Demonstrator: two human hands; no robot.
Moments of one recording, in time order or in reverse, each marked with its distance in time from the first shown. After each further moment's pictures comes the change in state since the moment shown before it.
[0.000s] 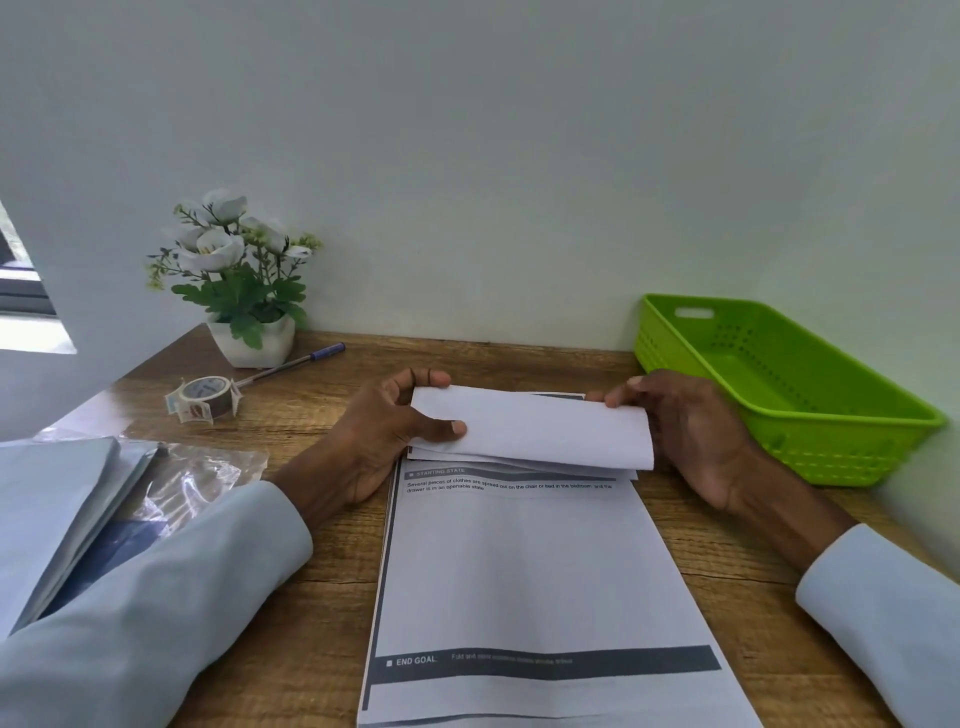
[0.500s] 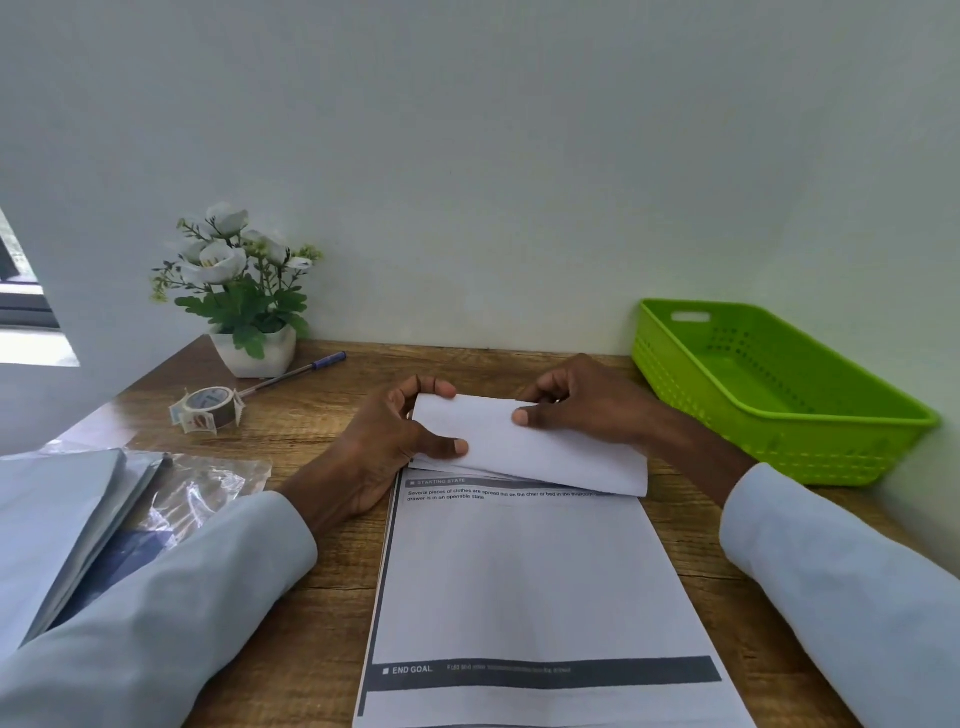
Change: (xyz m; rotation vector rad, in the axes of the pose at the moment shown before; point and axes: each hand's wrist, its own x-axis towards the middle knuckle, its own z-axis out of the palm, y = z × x) left_hand -0.004 -0.002 0.001 0.105 -0.020 0.040; right_hand 0.027 -0.027 0.054 -0.785 -0.274 -0.203
